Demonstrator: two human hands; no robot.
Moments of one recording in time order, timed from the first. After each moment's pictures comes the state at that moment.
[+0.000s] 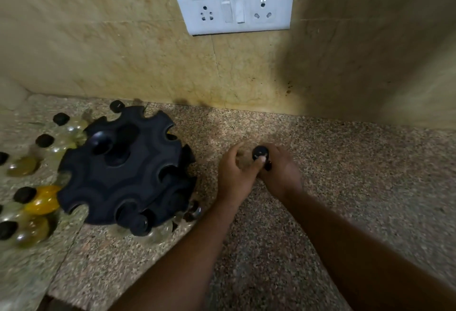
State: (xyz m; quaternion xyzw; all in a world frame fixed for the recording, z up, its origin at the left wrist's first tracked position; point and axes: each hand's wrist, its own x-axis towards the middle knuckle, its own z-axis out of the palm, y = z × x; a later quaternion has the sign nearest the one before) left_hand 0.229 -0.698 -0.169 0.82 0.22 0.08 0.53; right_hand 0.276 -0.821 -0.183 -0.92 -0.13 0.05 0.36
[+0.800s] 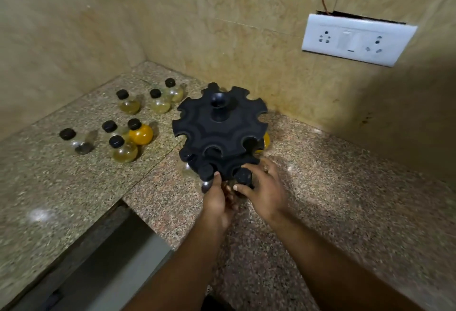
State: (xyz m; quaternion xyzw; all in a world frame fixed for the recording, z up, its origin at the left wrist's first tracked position) left_hand 0.055 -0.624 -0.136 0.29 0.51 0.16 0.80; right_hand 0.140 -0.720 -0.136 -0.87 -0.32 0.12 0.37
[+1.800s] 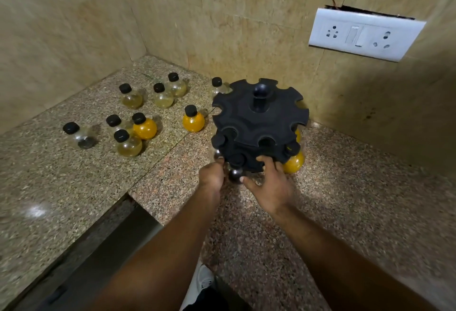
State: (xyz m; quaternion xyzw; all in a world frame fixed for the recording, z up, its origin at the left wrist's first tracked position) left_hand 0.068 -0.563 -0.140 0.48 0.56 0.10 0.67; right_hand 0.128 -0.713 -0.134 -0.91 -0.27 0.10 0.29
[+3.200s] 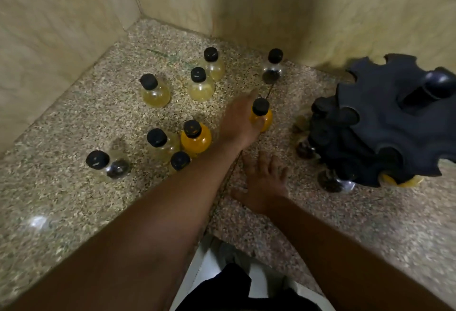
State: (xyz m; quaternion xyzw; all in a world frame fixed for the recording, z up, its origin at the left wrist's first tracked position) left_hand 0.098 -0.279 -0.158 0.91 0.18 0.06 0.37; right_hand 0.047 -0.429 -0.207 -0.92 -0.28 0.29 0.03
